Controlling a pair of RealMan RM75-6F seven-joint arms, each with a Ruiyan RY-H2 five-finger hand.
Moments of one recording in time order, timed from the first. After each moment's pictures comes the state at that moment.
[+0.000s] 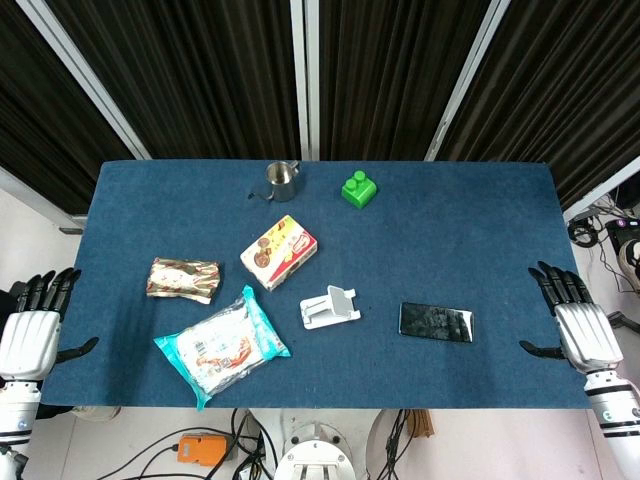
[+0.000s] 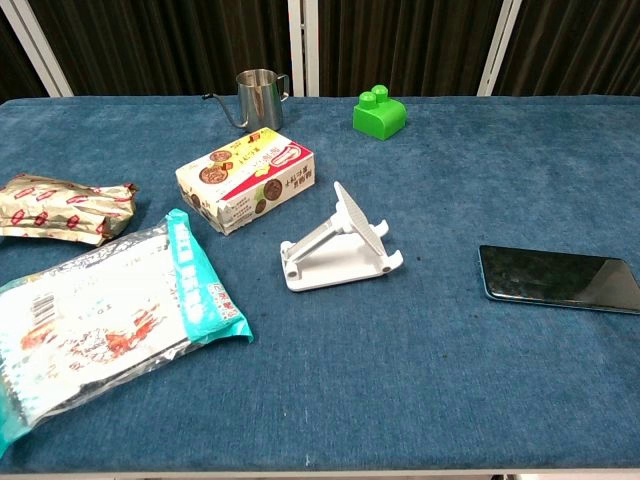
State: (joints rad) left arm -0.08 -1.19 -0.05 -1.54 1.49 1.50 0.08; right arm 0.18 -1.00 0.05 -1.74 -1.48 1.30 0.03
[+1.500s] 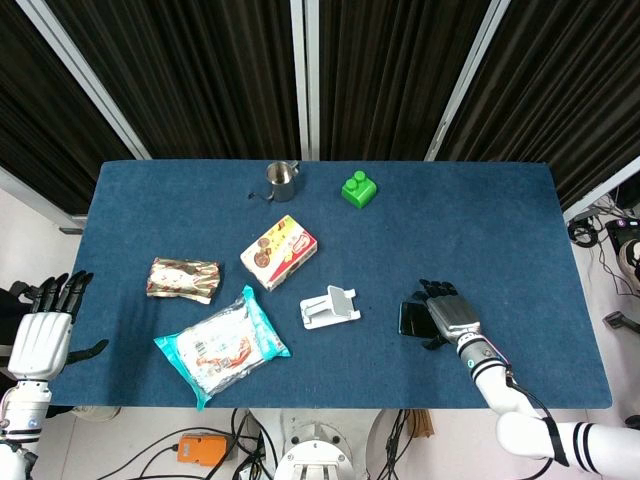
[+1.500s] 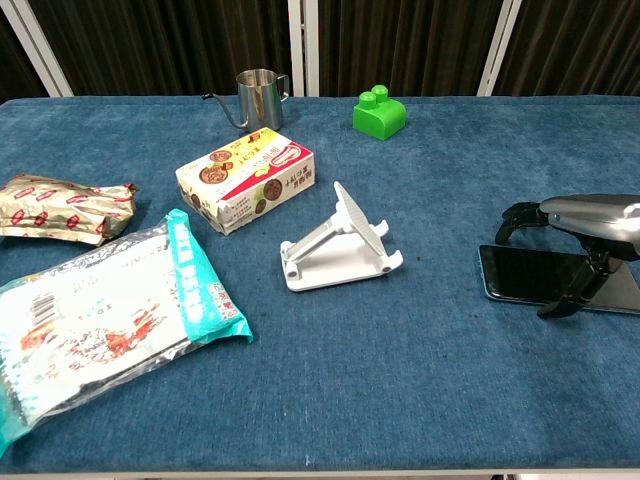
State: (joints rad) left arm -0.09 -1.24 -0.03 -1.50 1.50 1.49 0.06; right arm 0.61 -1.38 0.07 -1.74 -0.79 0.91 -0.55
